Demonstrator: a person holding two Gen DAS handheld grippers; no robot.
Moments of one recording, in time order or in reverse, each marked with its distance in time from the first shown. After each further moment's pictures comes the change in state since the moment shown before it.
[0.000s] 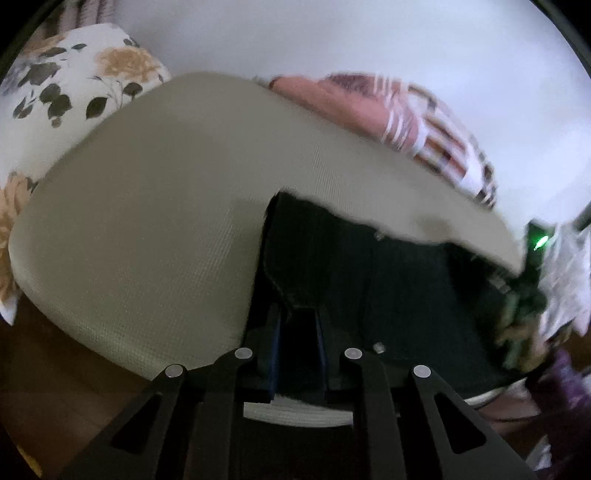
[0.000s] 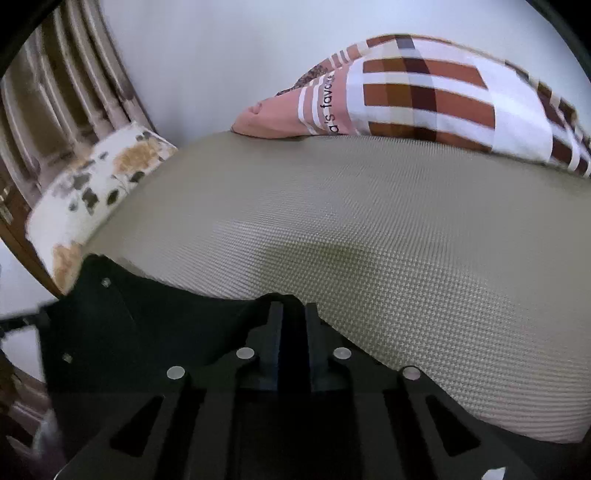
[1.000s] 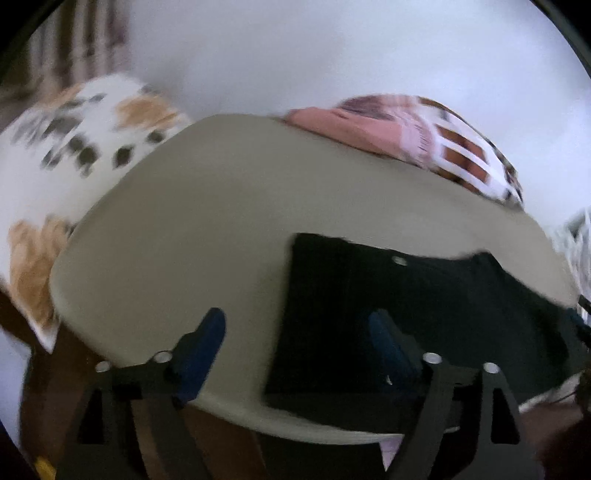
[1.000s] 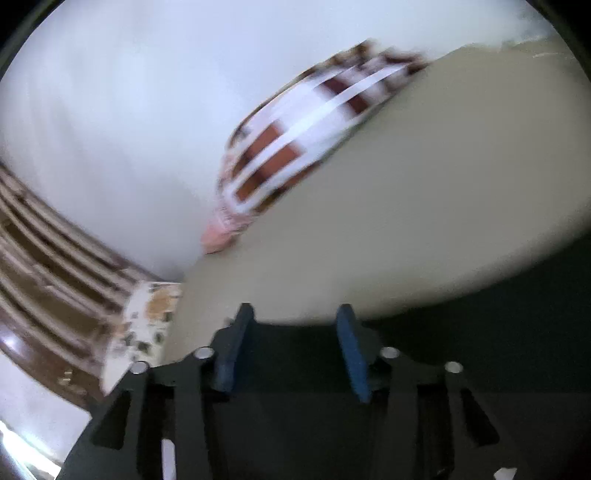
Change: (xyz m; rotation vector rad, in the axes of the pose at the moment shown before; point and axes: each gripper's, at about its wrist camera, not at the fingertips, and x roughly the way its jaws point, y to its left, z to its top) left arm -0.017 -0.035 0.001 0.133 -0.159 0.160; right arm -0.209 -0.171 -0.142 0.680 -0.256 0.054
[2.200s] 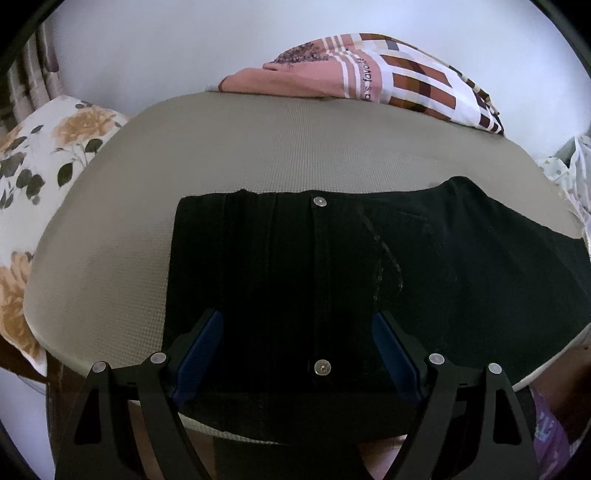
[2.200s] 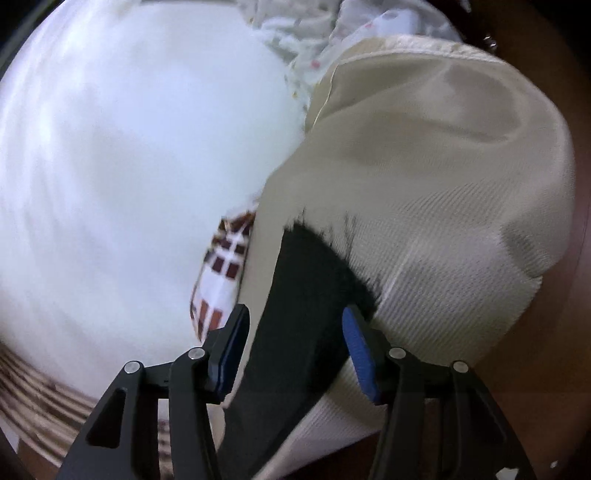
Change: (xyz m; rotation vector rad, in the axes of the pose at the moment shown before) left arm 0.044 -0.070 -0.011 0.154 0.136 -0.005; right arm -0.206 -0.197 -0.071 0.544 -0.375 0.045
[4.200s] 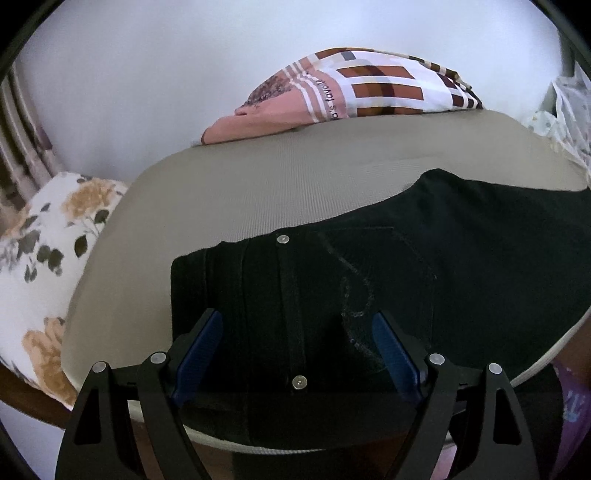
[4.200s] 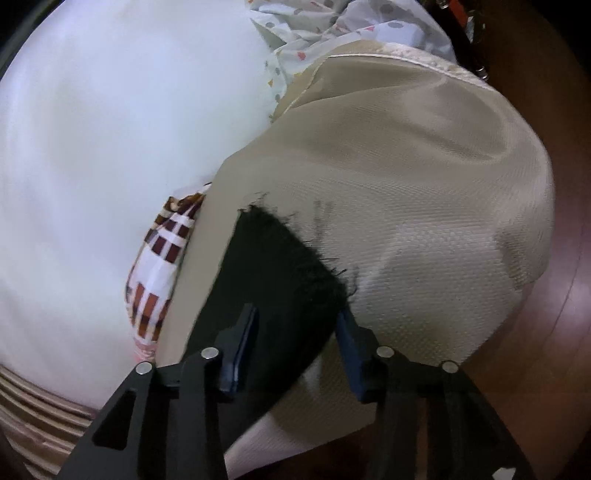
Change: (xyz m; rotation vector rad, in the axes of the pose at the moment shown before) left arm -0.017 -0.044 0.000 0.222 -0.118 0.120; right arm 0.021 0.018 -0.005 -0.105 0.002 -0.241
